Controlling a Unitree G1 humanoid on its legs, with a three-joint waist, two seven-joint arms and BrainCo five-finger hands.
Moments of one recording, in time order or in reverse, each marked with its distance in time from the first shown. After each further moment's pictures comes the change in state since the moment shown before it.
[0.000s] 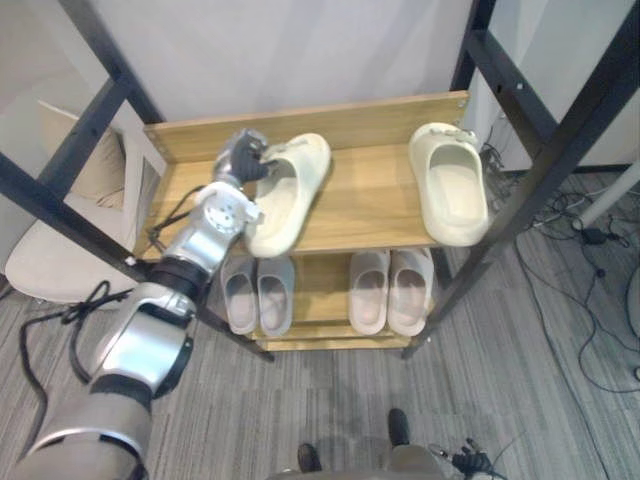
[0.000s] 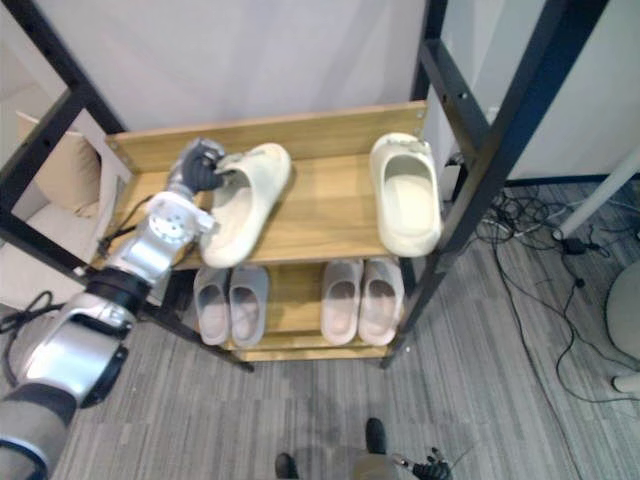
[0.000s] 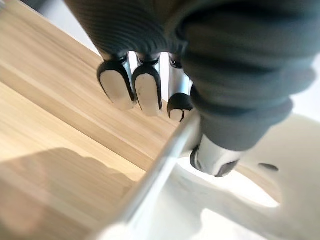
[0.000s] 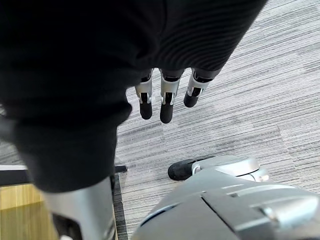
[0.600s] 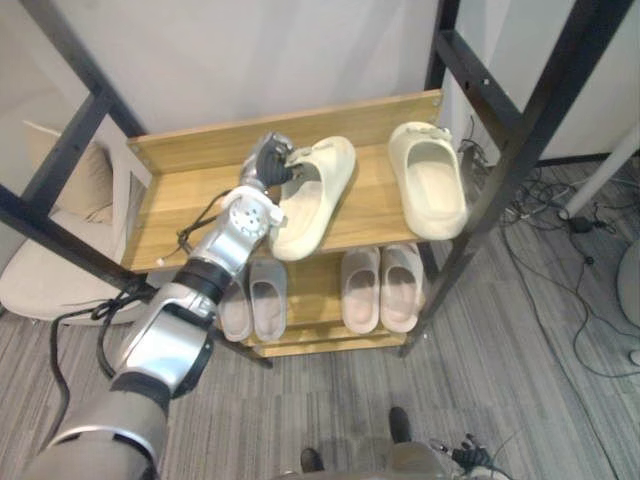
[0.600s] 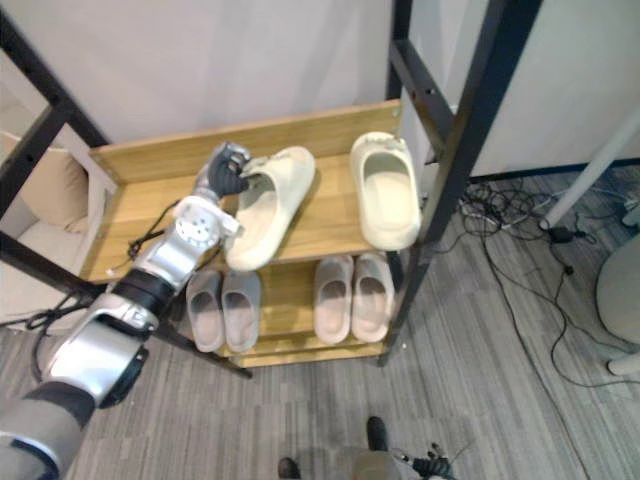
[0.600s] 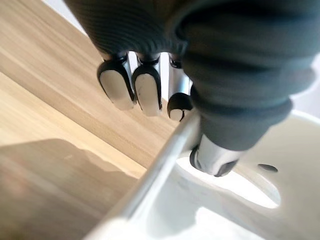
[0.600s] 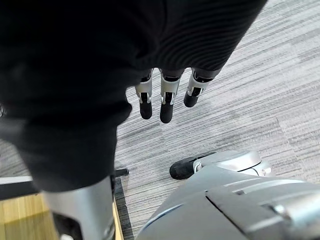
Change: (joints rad) left arm -0.033 -0.080 -0.007 0.055 -0.023 0.004 0.019; right arm -0.014 0.004 -0.039 0.007 0.002 0.007 -0.006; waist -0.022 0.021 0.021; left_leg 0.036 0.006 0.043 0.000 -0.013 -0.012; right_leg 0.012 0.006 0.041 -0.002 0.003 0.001
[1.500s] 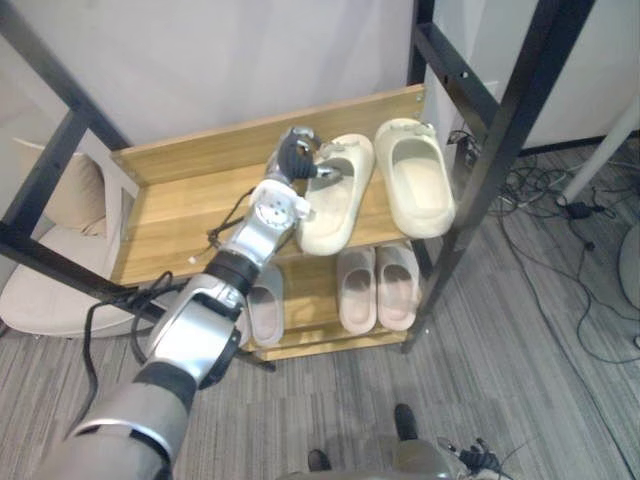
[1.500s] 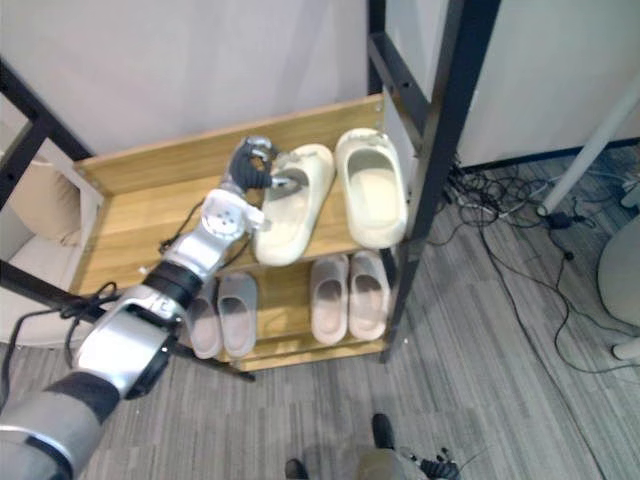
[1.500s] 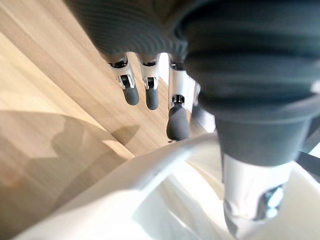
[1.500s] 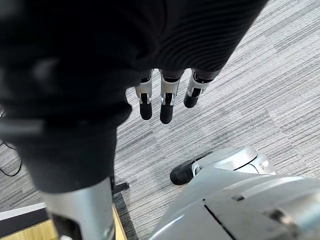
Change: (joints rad) left arm -0.050 -0.138 0.043 0.057 -0.123 0.013 0.027; right arm 0.017 0.021 -0.080 -0.039 0.008 0.011 -0.006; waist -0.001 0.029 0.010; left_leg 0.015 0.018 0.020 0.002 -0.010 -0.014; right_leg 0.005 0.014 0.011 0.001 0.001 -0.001
